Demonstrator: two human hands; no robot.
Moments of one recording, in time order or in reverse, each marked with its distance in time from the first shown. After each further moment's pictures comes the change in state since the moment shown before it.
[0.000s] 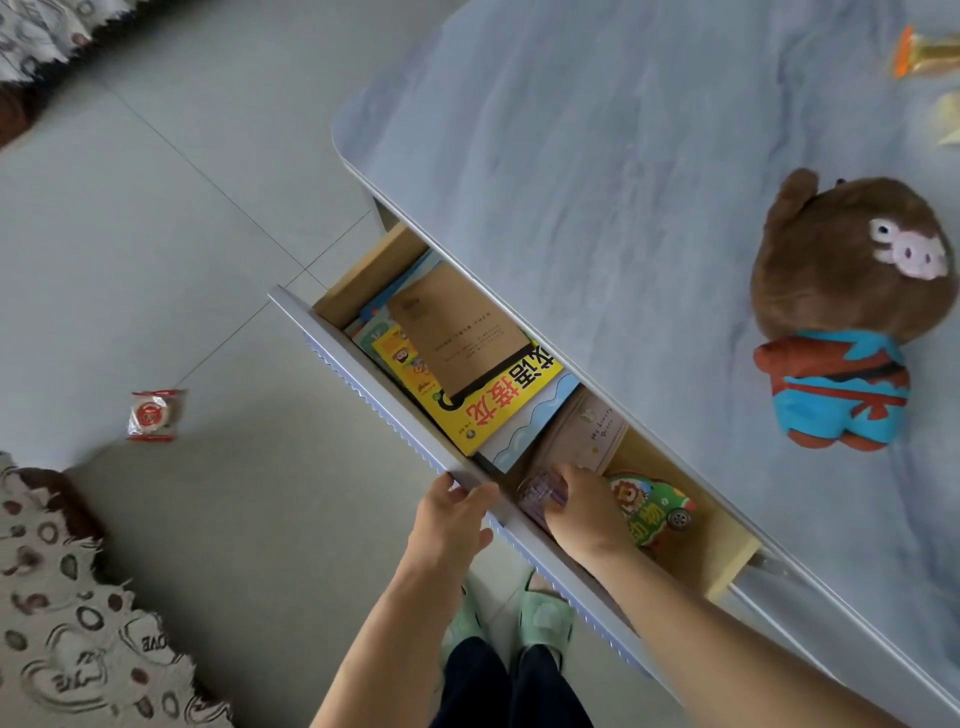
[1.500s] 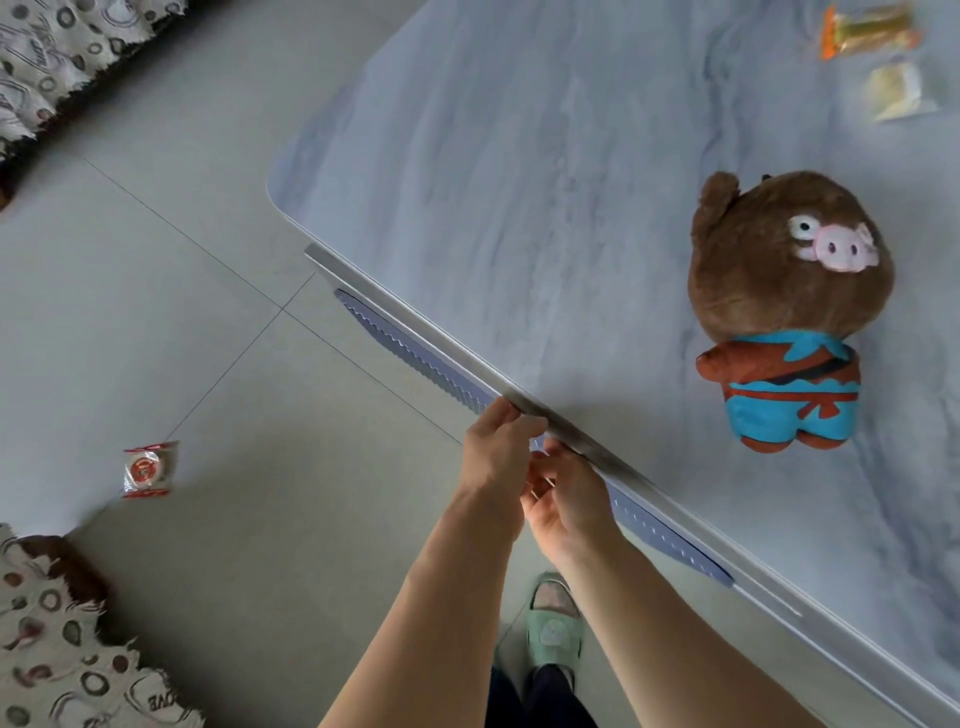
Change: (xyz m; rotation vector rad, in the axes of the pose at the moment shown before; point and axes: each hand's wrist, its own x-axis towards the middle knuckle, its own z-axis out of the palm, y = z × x) left_hand 0.002 0.073 0.095 -0.074 -0.106 0.155; right_hand -0.015 -0.049 -0.054 1.924 -0.019 0.392
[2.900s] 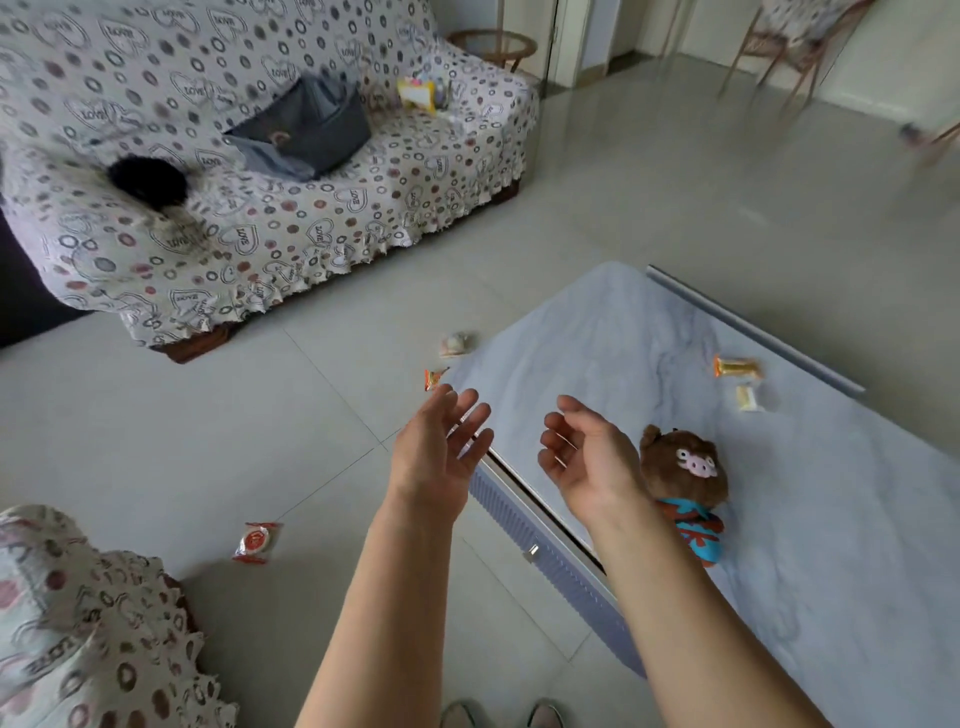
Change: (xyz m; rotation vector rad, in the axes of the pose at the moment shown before) left_hand -0.305 0.200 -0.111 -0.659 -0.046 0.314; right_hand -0.358 -0.060 0.168 -0.353 -0.288 -0.352
